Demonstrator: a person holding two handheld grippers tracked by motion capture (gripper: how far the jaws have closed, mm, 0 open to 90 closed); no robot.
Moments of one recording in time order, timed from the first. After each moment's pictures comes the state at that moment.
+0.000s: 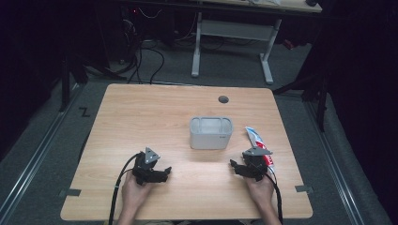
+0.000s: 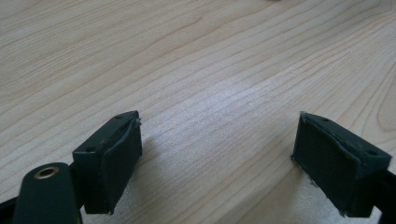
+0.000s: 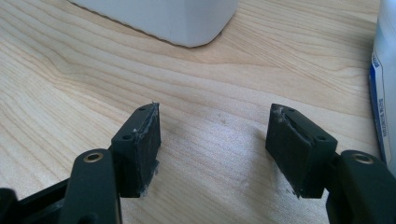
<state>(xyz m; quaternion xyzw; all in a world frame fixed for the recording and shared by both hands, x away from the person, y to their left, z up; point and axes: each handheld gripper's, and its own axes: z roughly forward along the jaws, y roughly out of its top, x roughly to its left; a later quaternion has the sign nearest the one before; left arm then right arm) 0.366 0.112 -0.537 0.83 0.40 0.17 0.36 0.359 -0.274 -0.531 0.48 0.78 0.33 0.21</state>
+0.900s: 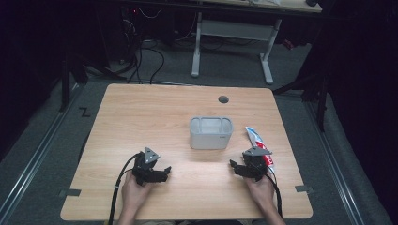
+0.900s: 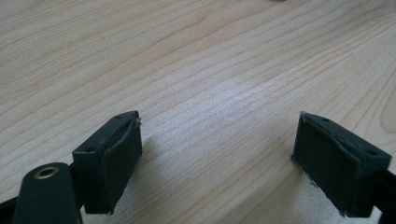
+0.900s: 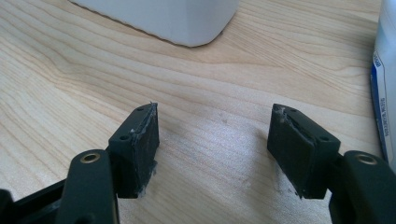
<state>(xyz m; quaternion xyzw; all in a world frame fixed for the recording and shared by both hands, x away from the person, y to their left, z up) 0.366 0.112 -0.537 0.82 0.40 0.17 0.36 0.358 -0.273 -0.531 0.48 0.78 0.33 0.21</state>
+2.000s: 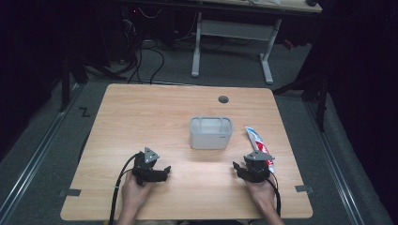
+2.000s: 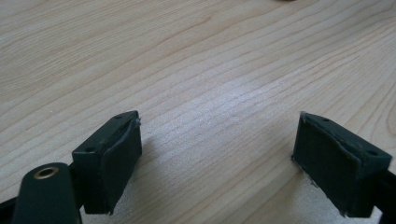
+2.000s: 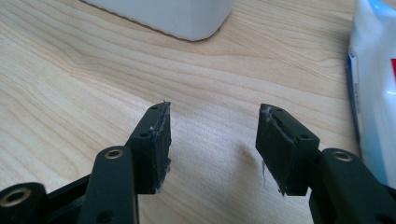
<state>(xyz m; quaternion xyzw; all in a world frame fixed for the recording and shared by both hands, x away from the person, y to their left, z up) 0.366 0.112 -0.537 0.82 0.41 0.17 0.36 0.338 -0.272 -0.522 0.49 0.78 0.32 0.23</state>
